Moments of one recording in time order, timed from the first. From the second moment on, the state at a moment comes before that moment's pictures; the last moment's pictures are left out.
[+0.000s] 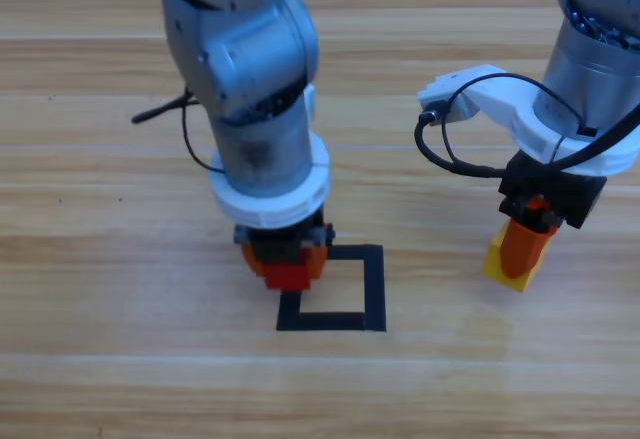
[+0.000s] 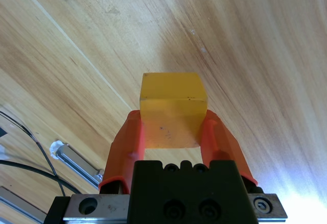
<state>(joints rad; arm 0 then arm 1) -0.84 2.15 -1.64 0.96 0.03 -0.86 0.71 2.12 -1.62 1.10 0.14 -0.27</state>
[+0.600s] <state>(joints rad) -0.86 2.24 -1.76 1.02 0.04 -0.96 0.71 2.12 -1.61 1.09 0.14 -0.24</state>
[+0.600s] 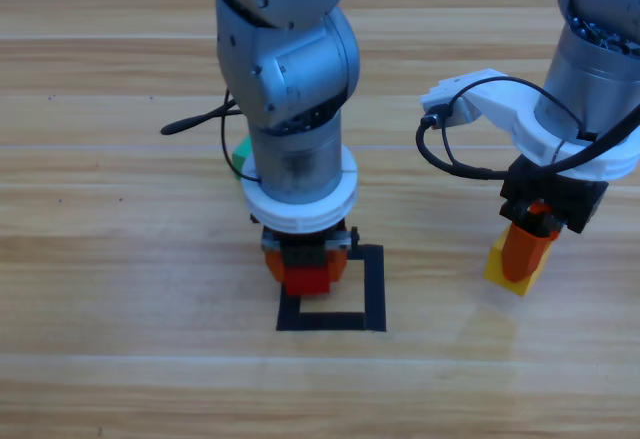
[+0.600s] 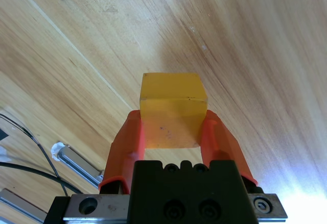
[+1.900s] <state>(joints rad) -0.89 2.31 -1.84 1.02 0.04 -0.99 0.71 2.12 -1.60 1.09 0.14 -0.23</state>
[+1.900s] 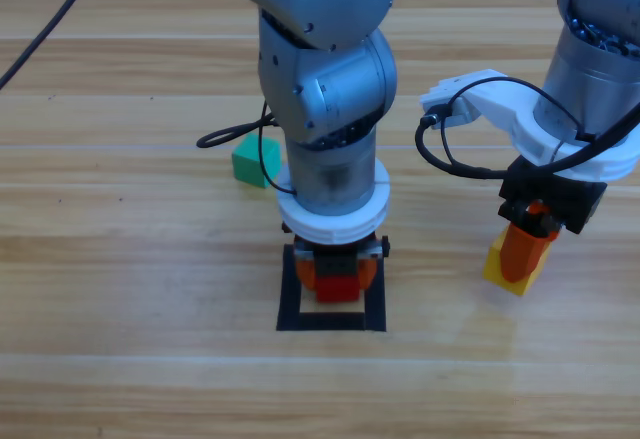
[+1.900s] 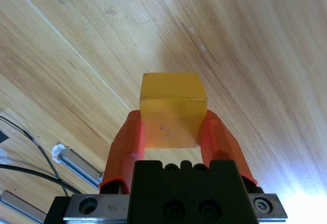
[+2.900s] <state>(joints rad) -0.89 2.34 -1.91 1.07 0.04 -0.97 0.71 2.12 -1.60 1.08 0.14 -0.23</state>
